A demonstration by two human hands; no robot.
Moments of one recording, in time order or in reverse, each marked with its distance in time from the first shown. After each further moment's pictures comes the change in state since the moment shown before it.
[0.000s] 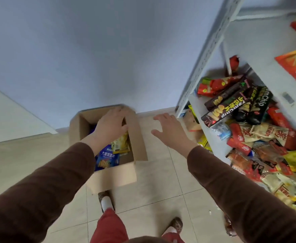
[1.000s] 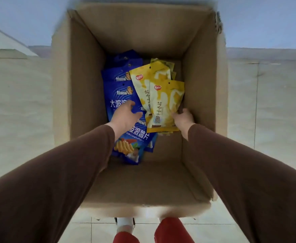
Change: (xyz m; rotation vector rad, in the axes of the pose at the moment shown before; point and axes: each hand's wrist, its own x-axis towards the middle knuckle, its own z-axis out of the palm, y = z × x) left_hand 0.206 -0.452 0.532 -0.645 -0.343 -0.741; right_hand 0.410 0.058 0.662 0.606 -0.407 0.859
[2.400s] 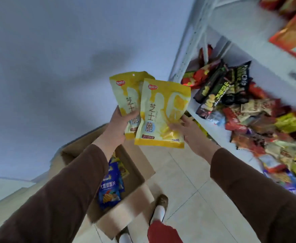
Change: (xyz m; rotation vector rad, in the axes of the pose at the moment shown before) left_hand -0.475 0.392 -0.149 -0.704 -0.531 0.555; right_hand -0.581 0.018 -0.398 0.741 0.178 -0.577
